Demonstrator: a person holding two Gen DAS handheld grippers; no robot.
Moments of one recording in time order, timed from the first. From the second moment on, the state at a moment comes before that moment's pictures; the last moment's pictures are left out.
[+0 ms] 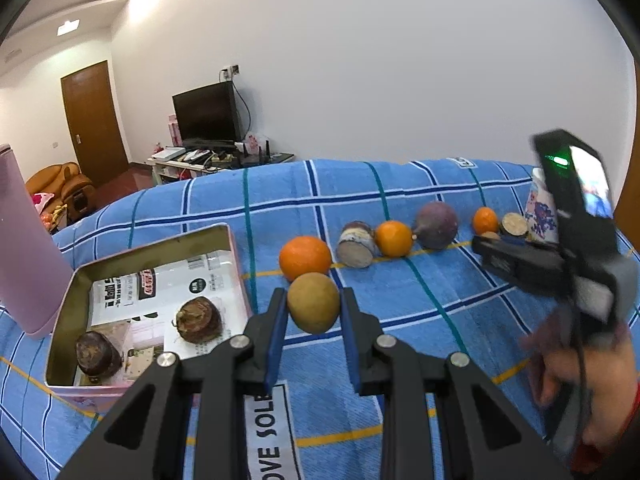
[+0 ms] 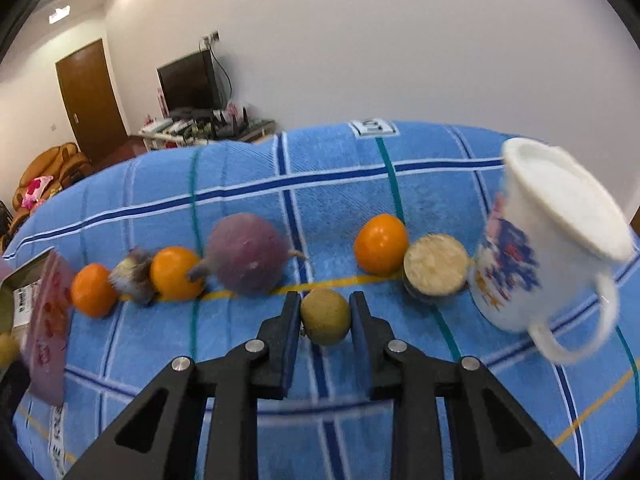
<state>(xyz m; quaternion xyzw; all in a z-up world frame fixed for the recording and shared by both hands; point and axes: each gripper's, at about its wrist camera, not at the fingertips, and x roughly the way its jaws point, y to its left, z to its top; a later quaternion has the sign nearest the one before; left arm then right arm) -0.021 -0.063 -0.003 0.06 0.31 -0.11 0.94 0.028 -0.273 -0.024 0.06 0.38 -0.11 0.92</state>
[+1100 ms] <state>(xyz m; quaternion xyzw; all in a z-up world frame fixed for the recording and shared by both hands) -0.042 0.006 0.006 0.06 0.26 -0.07 0.96 -0.088 -0.145 0.015 0.05 0.24 -0.06 0.97</state>
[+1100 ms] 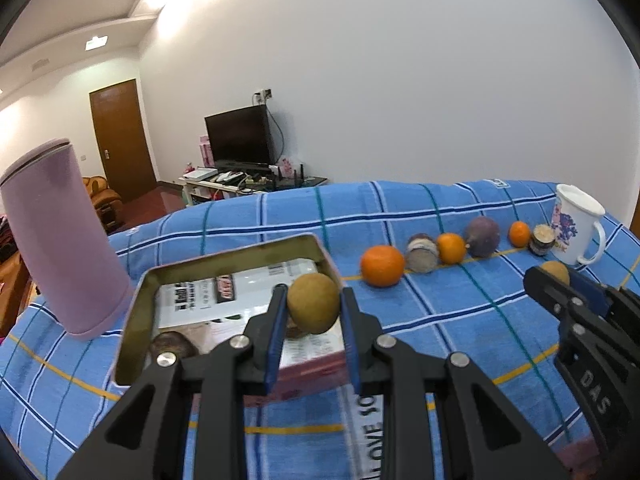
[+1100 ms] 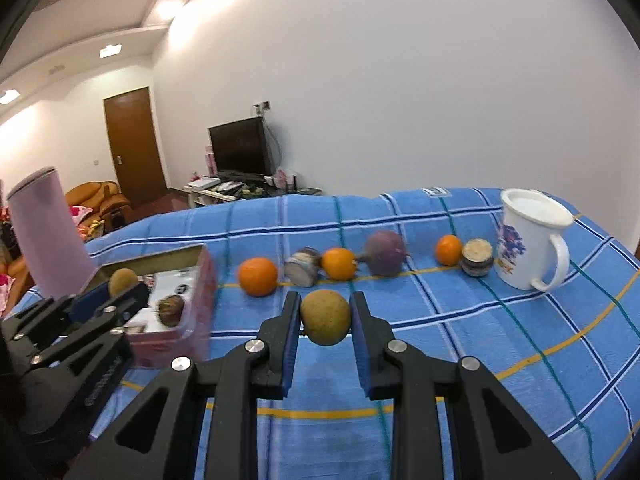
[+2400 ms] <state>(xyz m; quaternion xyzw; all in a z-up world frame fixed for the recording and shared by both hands) -0.002 0.130 0.005 0.02 0.27 0.03 0.96 -0.007 -0.004 0.011 0.03 0.26 0.06 0.96</state>
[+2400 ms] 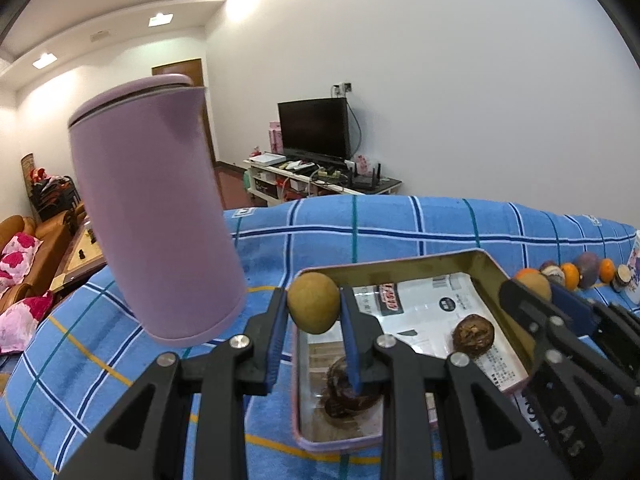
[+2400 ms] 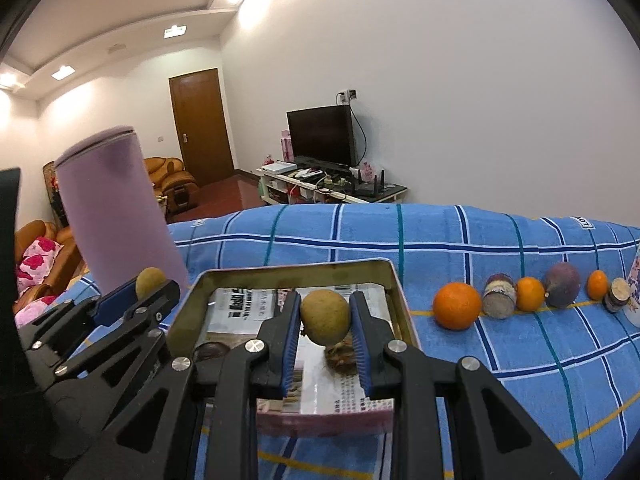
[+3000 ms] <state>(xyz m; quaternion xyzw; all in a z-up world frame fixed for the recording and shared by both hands) 0.015 0.115 -0.019 0.05 0.32 0.01 0.94 0.025 -0.010 -0.022 0.04 0.34 0.07 0.94</state>
